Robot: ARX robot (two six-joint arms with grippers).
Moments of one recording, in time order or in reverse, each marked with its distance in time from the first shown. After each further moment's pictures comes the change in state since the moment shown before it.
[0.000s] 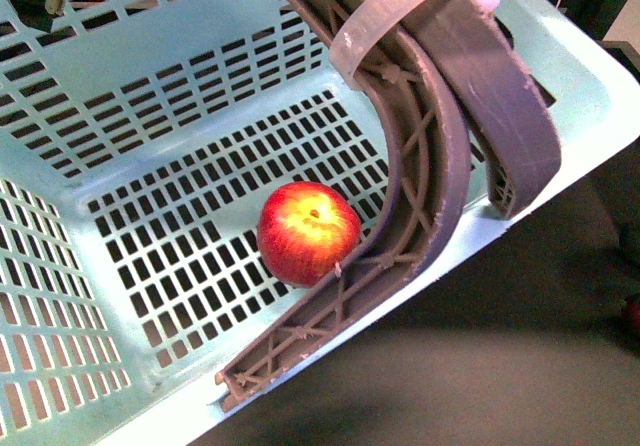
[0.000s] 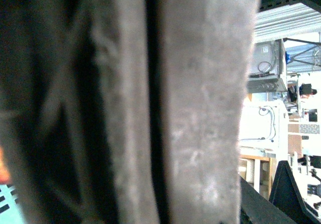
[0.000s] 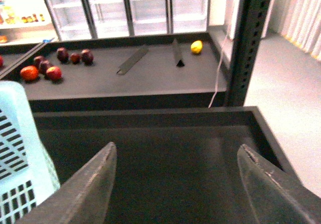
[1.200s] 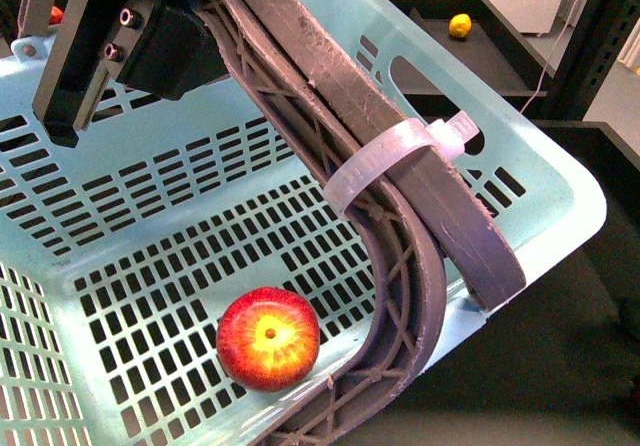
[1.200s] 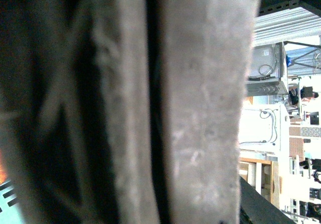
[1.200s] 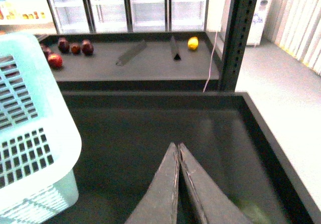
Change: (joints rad) left arm -0.001 0.000 0.000 0.000 -0.010 0.004; right arm -0.020 -0.531 -0.362 -0.145 -0.012 -0.042
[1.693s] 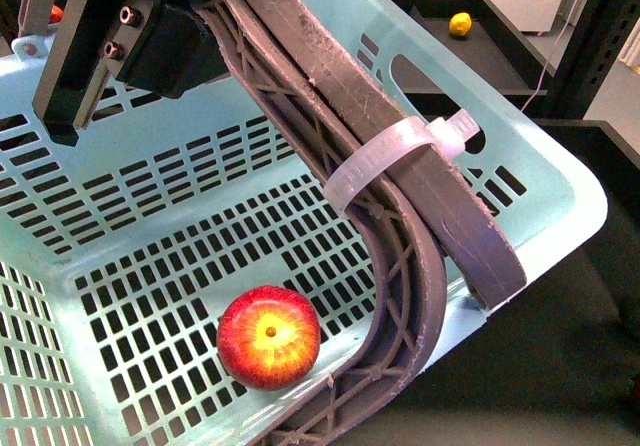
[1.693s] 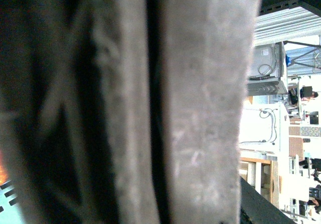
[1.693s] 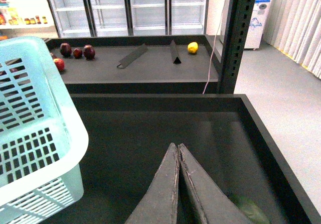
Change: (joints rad) left arm 0.000 0.000 0.000 0.000 0.001 0.000; right arm 0.000 -0.258 0.000 -0.250 -0.002 0.000
